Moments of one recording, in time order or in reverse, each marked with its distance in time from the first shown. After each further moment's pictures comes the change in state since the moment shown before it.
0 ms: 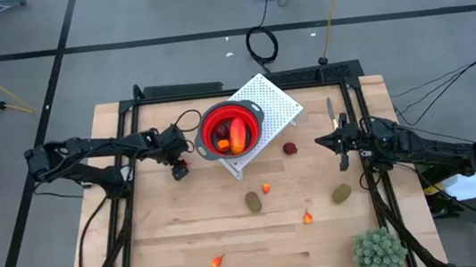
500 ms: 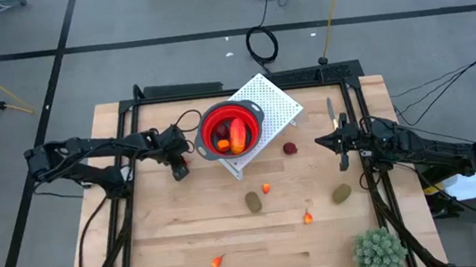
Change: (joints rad) left arm 0.000 0.001 -0.002 0.000 0.031 -0.009; right arm 0.000 0.000 0.000 0.000 0.000 0.000
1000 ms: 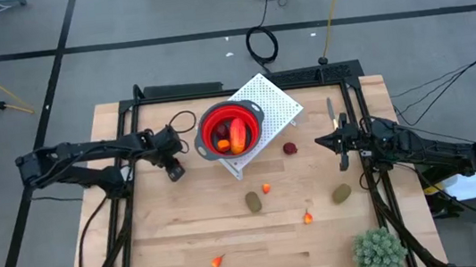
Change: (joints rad) left arm 0.000 -0.111 -0.004 -0.144 -0.017 -0.132; right arm 0.000 0.000 0.000 0.000 0.000 0.000
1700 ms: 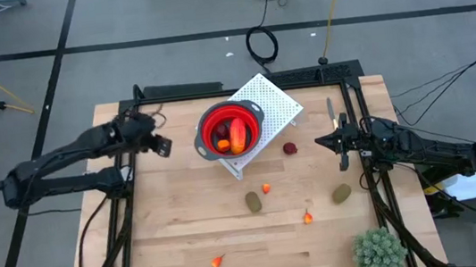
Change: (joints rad) left arm 0.000 -0.356 0.282 -0.379 -0.261 -0.445; right arm 0.000 0.000 0.000 0.000 0.000 -0.003
